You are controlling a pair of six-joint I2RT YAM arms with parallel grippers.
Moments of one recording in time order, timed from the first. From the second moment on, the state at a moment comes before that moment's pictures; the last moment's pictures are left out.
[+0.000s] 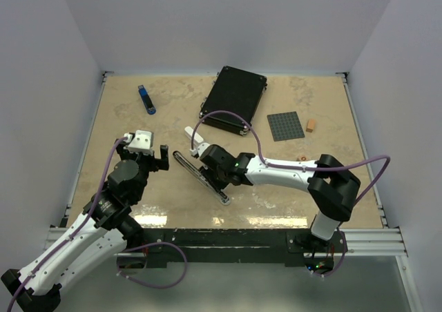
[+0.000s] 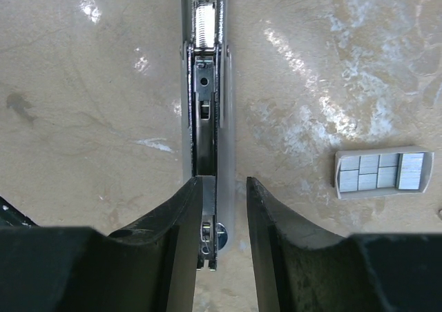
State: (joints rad) left arm -0.69 0.50 0.55 -0.21 -0.61 -0.01; right arm 1.07 1.72 1.12 -0.41 0.12 0.23
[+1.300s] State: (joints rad) left arm -0.68 0.52 0.55 -0.21 -0.61 -0.01; right arm 1.05 1.67 1.05 -0.45 0.09 0.22
